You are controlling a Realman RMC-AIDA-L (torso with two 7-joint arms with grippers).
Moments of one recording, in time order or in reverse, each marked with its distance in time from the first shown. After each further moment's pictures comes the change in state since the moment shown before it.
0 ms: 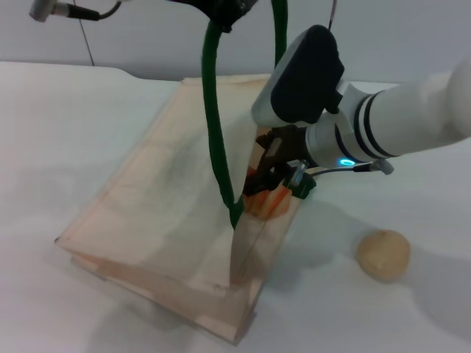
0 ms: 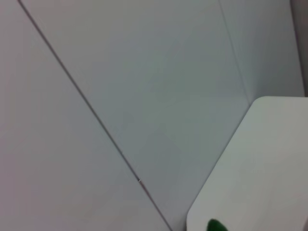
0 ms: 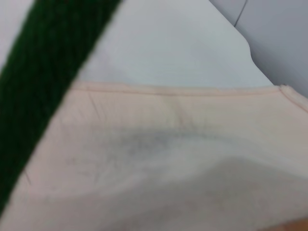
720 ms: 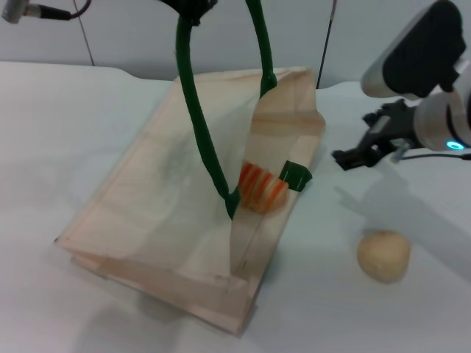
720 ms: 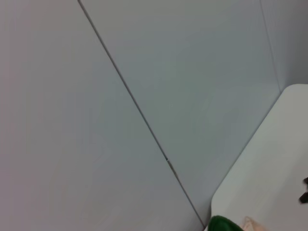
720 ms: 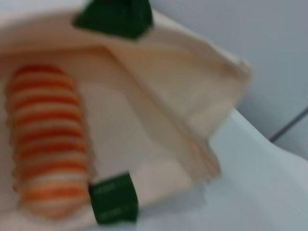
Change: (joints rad) left arm 0.037 0.000 -0.029 0.000 0.045 0.018 -0.001; right arm -0.232 0.003 0.304 -0.274 -0.359 -0.227 0.063
